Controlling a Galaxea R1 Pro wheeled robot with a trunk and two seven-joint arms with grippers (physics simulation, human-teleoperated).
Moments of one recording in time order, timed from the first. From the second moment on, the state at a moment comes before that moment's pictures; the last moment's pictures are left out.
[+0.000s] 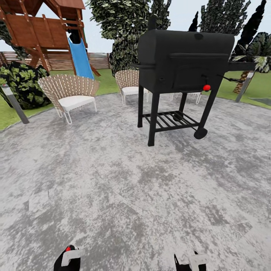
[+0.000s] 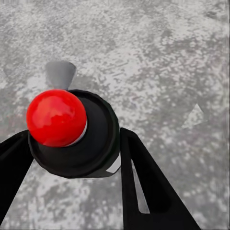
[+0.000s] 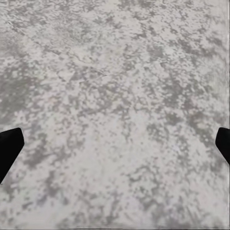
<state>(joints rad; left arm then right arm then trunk) -0.28 0.06 0.04 -0.33 0.00 -0.52 0.10 -0.11 -0.04 0.11 -0.63 0.04 -0.40 -0.08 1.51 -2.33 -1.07</state>
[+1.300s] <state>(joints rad) -0.28 0.06 0.04 -0.33 0.00 -0.52 0.10 -0.11 -0.04 0.11 -0.63 0.04 -0.40 -0.08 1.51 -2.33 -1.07</state>
